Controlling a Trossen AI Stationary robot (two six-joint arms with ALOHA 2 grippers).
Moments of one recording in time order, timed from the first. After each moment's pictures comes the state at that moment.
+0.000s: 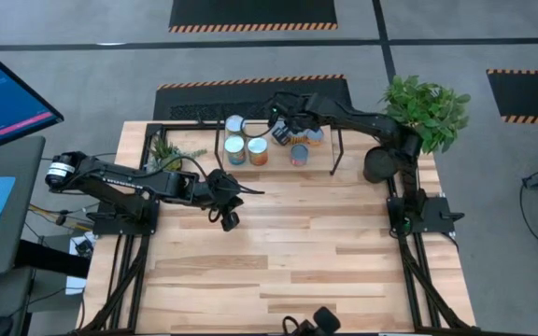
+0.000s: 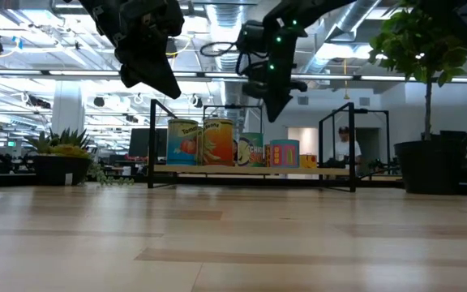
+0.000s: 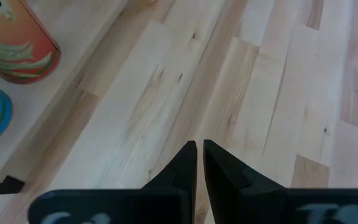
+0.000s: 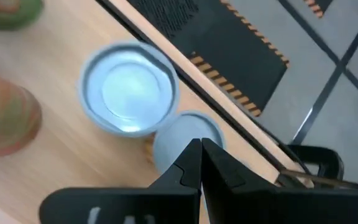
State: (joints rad) left arm -0.08 1.31 0.91 -0.45 -0.22 -0.42; right arm -0.47 2.02 1.88 -1.01 0.44 0.26
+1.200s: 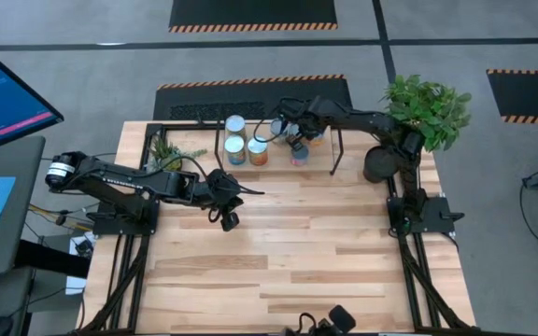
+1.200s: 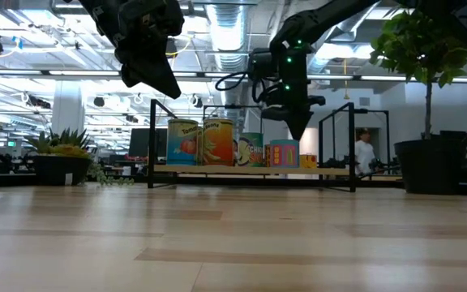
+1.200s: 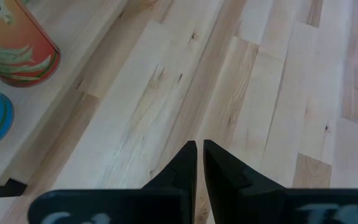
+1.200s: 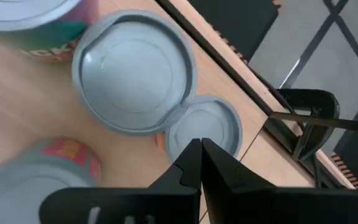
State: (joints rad) left arm -0.08 1.31 0.91 -0.45 -0.22 -0.40; right arm -0.53 2.02 1.74 -1.10 0.44 0.27
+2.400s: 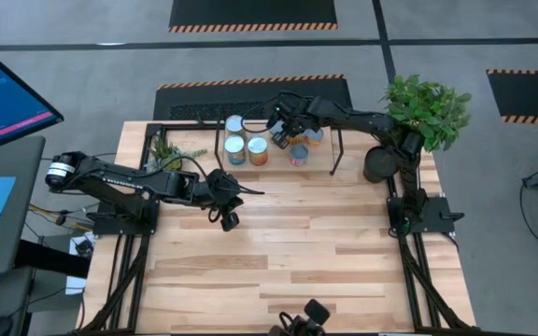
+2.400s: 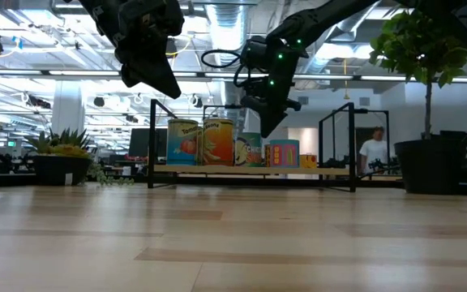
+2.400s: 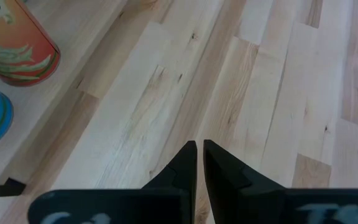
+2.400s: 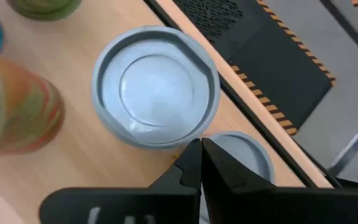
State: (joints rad) left arm -0.08 1.31 0.91 -0.45 -0.22 -0.41; right arm -0.52 2.02 1.74 -0.79 0.26 0.12
